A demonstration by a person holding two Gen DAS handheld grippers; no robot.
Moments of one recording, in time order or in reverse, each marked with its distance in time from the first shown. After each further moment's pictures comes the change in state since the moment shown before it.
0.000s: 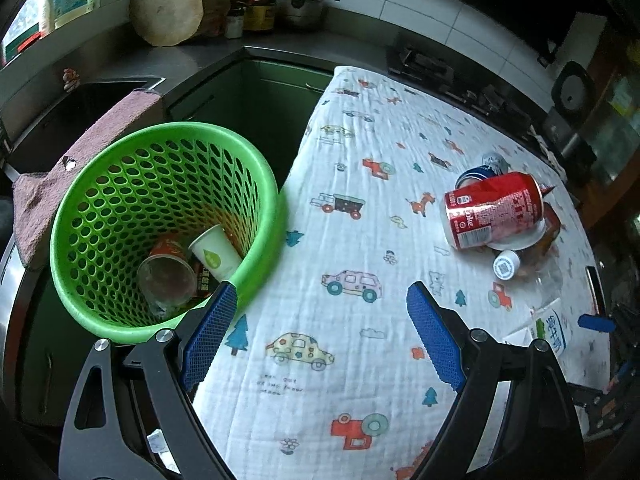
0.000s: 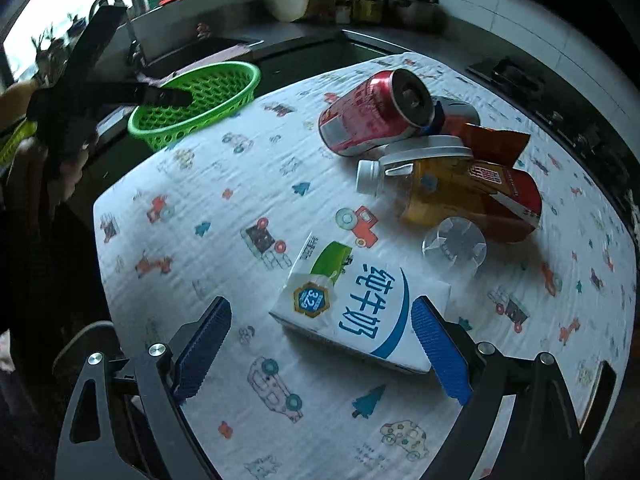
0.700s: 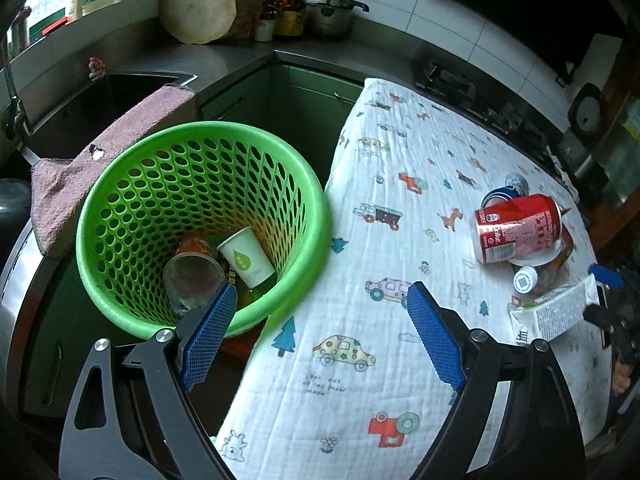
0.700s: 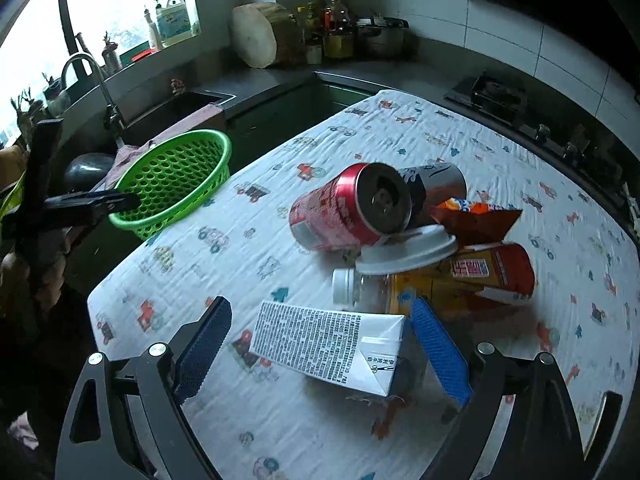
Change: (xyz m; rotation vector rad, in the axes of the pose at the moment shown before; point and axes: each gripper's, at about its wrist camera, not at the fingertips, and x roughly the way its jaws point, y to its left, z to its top) left arm -0.009 0.035 0.000 -0.065 -0.028 0.035; right arm -0.004 -0.026 0.067 0.122 -0.137 -0.006
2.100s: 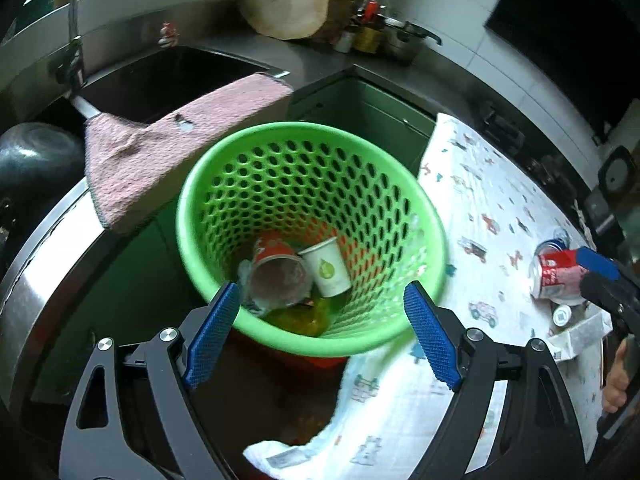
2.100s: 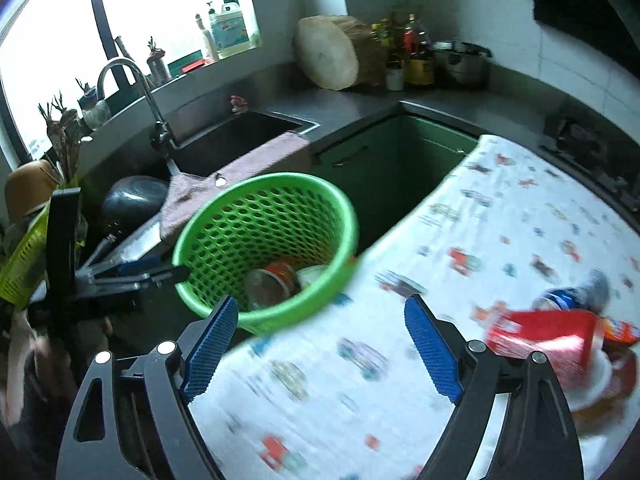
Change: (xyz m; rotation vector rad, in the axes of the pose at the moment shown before) left arm -0.017 0.118 -0.003 -0.172 -0.051 0.049; right arm 0.064 0.136 0.101 -0.043 -0.066 0.147
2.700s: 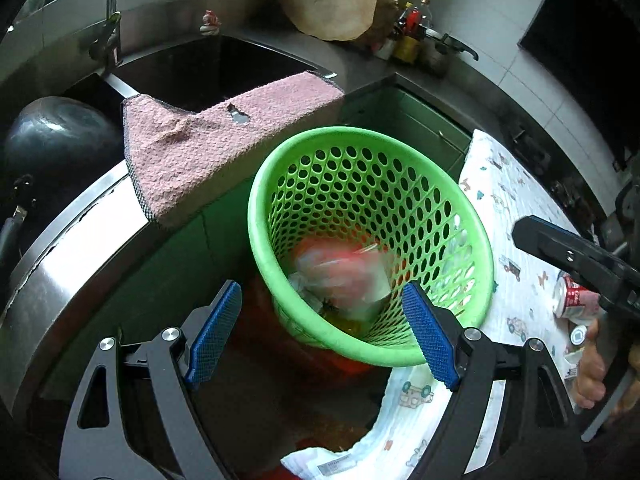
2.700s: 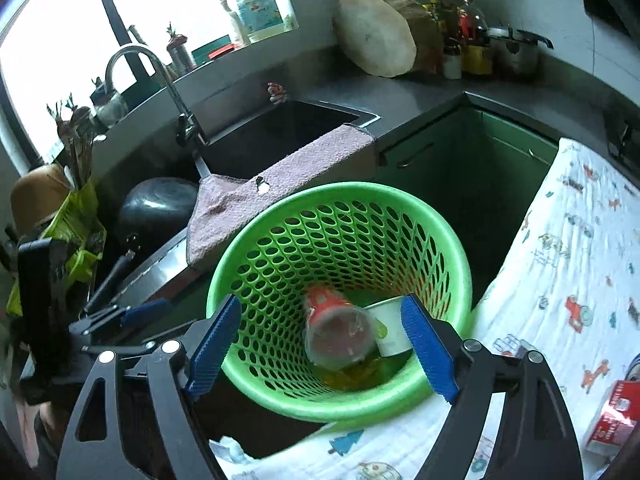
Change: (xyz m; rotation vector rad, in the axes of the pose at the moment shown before) left arm 0.001 0.055 0.005 -0.092 -0.005 0.058; right arm 0.106 0.072 0.057 -0.013 0.038 0.151
